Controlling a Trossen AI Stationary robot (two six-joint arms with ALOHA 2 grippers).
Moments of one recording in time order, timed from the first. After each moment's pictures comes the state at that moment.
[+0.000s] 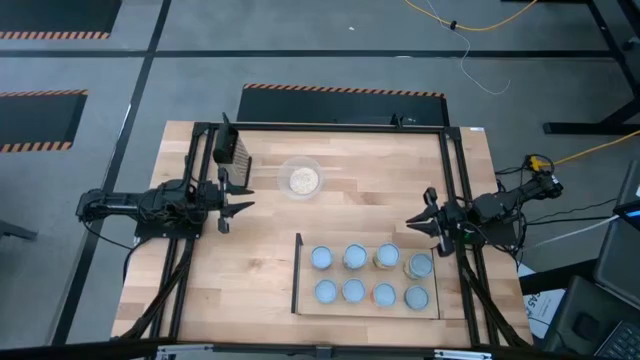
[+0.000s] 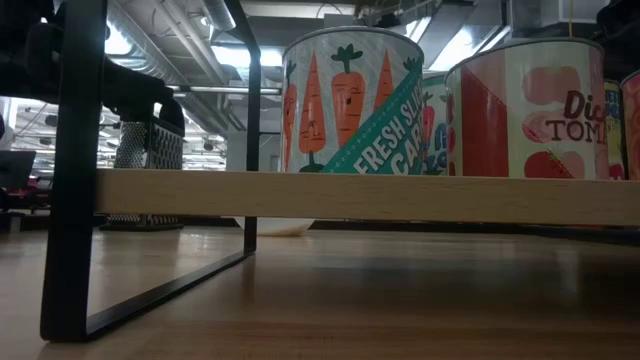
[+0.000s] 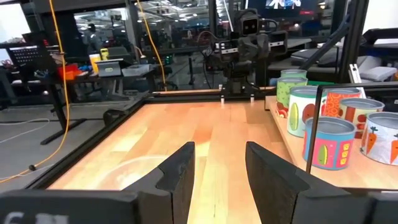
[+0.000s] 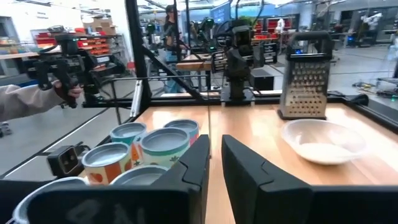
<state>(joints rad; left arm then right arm) 0.01 0.00 0.01 0.03 -0.13 0.06 0.44 0.01 0.03 0.01 0.31 0.07</state>
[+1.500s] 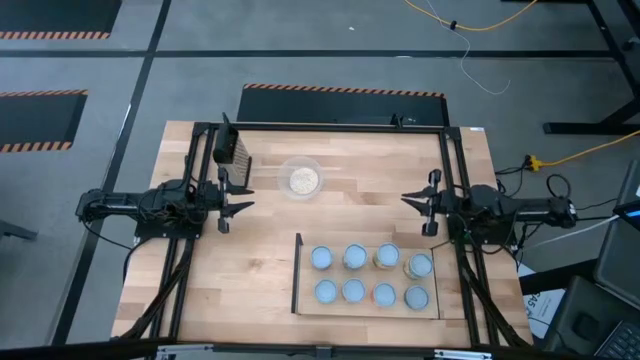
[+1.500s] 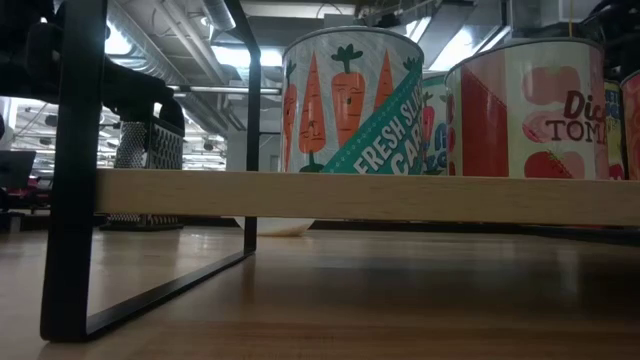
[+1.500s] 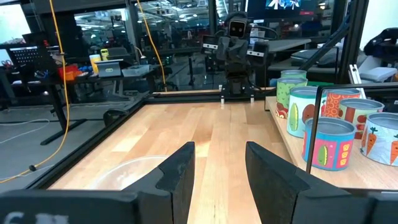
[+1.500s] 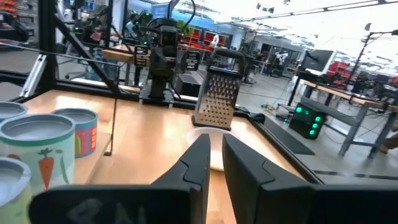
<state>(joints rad) 0.01 0.00 0.01 0.04 -0.14 0.06 0.06 0.01 0.01 0.06 0.20 -0.21</state>
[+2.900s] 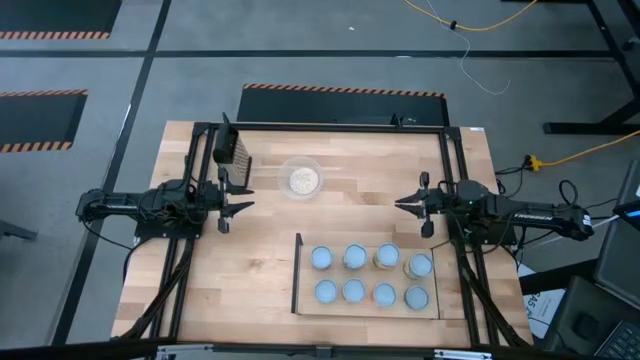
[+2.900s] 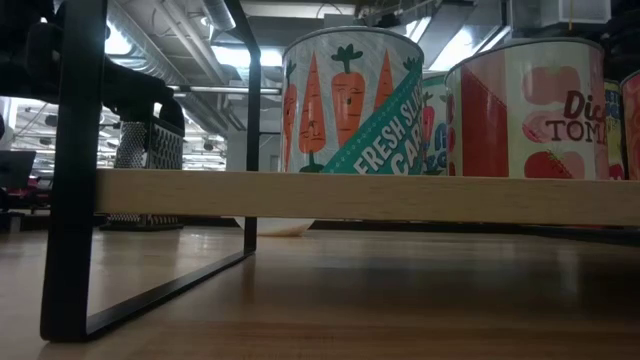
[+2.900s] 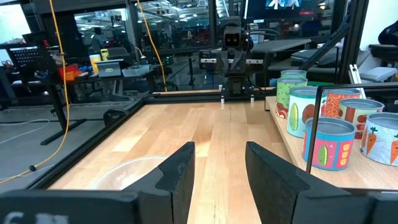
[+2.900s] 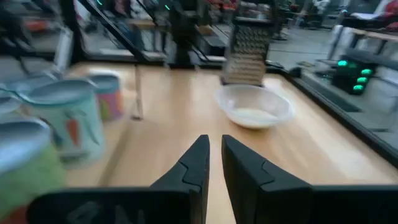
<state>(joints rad) 0.01 0.00 0.01 0.04 -0.14 0.06 -0.15 0.18 0.01 0.05 -0.10 -0.09</state>
